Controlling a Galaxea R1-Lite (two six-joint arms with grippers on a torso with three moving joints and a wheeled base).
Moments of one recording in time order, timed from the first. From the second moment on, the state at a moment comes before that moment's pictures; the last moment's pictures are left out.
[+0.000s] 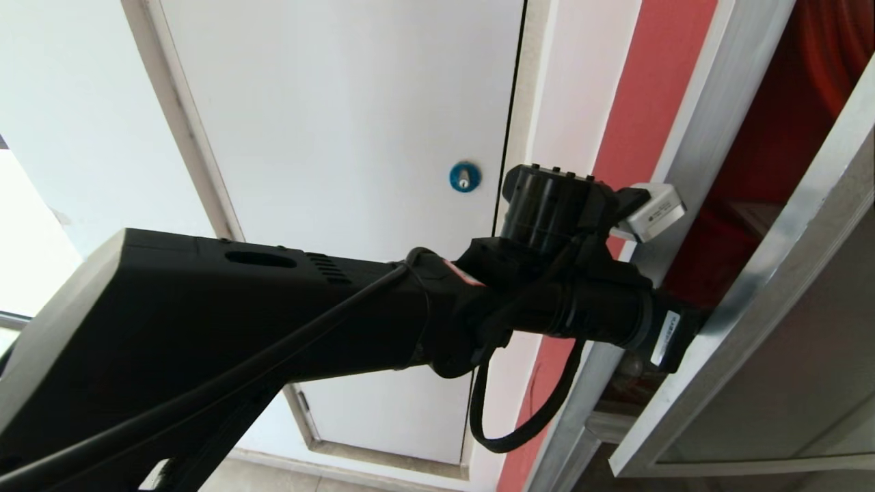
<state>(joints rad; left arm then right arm) -1.00 2.18 -1.80 -0.21 -0.57 -0.14 -0.01 0.00 0.00 -0.01 -0.04 0.05</state>
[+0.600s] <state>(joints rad) -1.12 2.08 -1.66 -0.22 -0.58 -0.14 -0.01 0.00 0.00 -0.01 -0.04 0.05</state>
